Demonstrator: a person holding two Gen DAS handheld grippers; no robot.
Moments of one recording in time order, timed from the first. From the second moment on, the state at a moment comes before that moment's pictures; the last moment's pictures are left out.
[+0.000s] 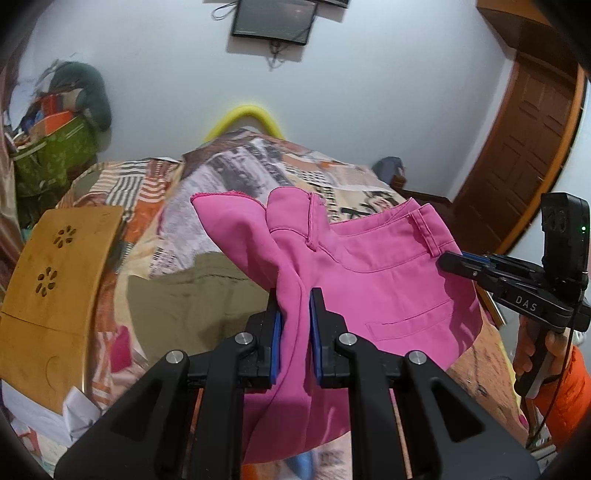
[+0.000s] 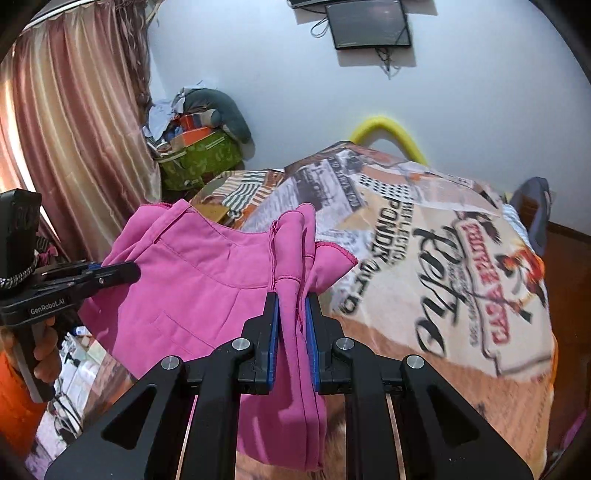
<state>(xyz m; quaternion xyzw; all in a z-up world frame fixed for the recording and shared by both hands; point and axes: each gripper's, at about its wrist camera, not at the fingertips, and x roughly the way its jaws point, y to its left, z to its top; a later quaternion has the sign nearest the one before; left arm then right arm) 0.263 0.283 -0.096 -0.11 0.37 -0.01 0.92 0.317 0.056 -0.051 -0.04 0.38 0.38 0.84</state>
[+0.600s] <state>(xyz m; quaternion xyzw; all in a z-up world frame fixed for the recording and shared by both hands) 0.375 0.384 -0.240 -0.15 0.46 0.05 0.87 0.408 0.166 -0.163 -0.11 0.45 0.37 0.81</state>
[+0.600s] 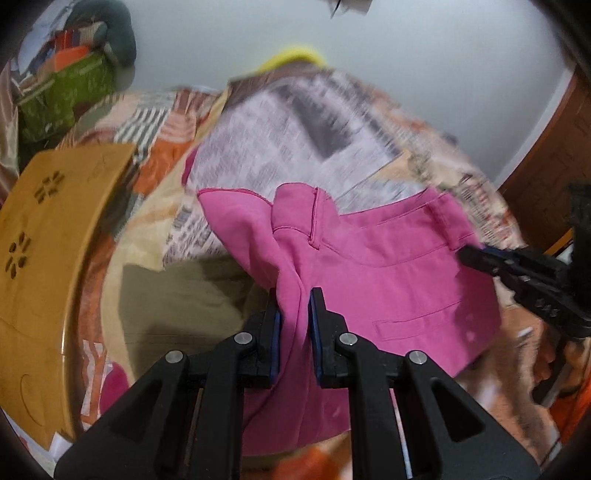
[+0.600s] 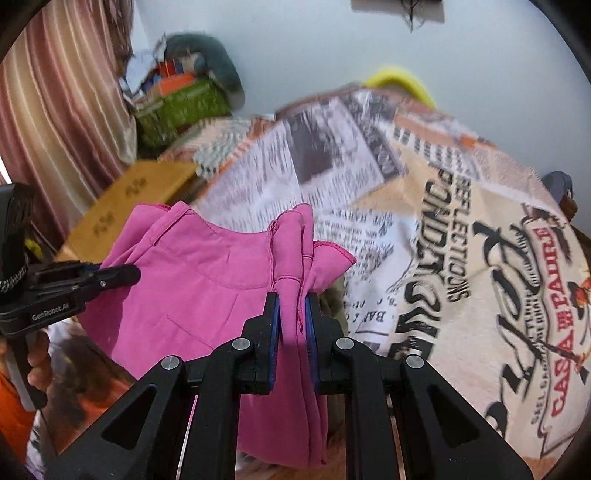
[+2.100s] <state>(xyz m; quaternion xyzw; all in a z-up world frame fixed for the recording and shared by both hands) 0.067 0.188 0.066 0.03 0.15 0.10 0.98 0.135 0.011 0.116 -0.04 0.12 0.43 0.90</state>
